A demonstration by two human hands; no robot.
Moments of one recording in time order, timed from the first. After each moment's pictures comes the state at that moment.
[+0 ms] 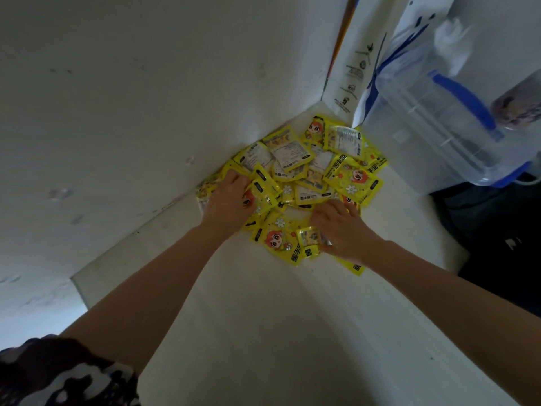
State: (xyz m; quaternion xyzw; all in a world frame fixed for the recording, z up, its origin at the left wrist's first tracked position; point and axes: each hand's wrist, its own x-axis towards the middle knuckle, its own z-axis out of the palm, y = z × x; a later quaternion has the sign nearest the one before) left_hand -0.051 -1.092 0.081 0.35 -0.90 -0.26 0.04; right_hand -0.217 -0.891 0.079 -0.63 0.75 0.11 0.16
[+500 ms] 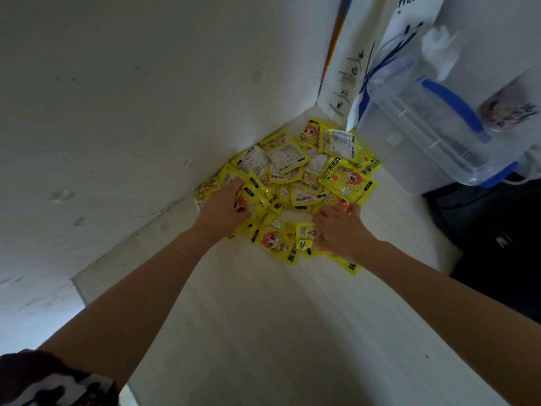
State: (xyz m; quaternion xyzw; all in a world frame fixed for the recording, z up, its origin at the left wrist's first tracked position) left_hand -0.040 -1.089 0.098 0.36 -0.85 -0.39 0.01; right_hand -0.215 -0.896 0.091 -0.58 0.79 0.14 0.17
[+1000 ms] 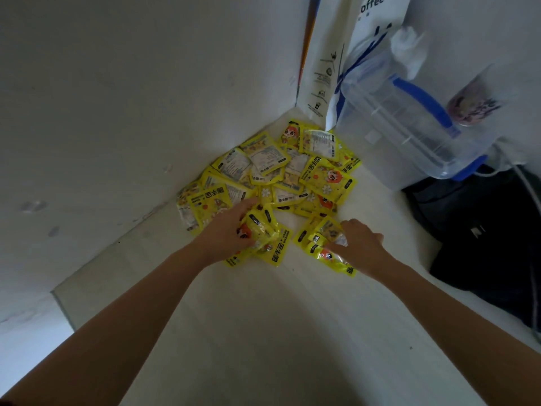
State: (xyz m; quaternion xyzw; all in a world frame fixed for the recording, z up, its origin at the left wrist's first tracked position) left_hand -0.042 -1.049 0.103 0.28 -0.82 -0.48 -0.08; right_hand -0.232 -0.830 0.093 -0.34 0.89 -0.02 0.31
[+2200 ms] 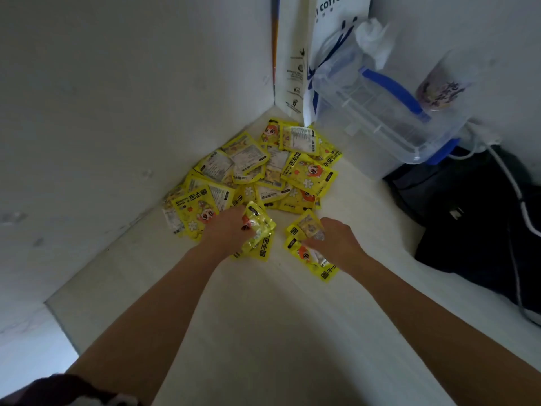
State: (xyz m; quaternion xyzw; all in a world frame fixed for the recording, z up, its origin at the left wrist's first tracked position) left_hand -0.076 -1.021 0.091 0.34 -0.89 -0.29 -0.13; right_hand -0.215 -0.831 0.099 -0.25 0.89 -0.15 0.35
